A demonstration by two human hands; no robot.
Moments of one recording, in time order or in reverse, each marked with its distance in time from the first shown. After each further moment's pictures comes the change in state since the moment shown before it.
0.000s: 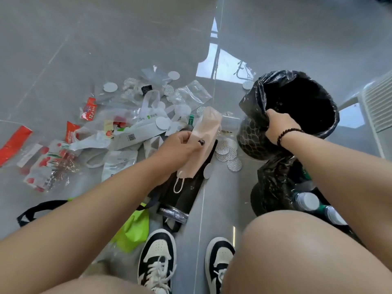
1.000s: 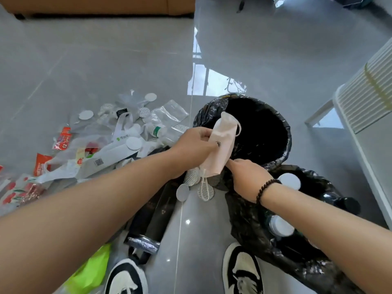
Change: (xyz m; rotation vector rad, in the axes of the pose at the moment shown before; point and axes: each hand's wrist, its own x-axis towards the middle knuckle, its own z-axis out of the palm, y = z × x) left_hand 0.036 0.068 0.107 0.186 -0.090 0.144; right_hand -0.072 0.025 0.029 -0.010 -0.139 -0.436
